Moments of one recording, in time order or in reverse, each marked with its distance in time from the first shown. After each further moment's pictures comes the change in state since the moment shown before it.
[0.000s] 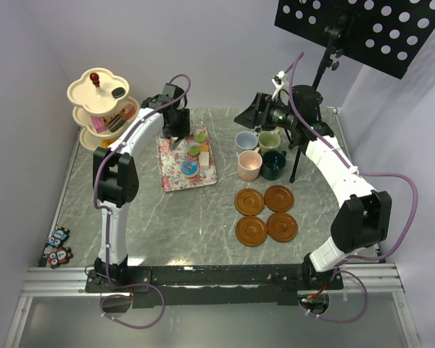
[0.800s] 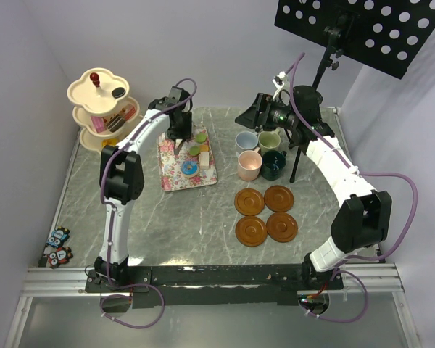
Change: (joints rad) left arm -0.021 0.078 0.048 -0.002 -0.035 0.013; right arm -0.010 0.000 -0.008 0.002 -0.015 0.004
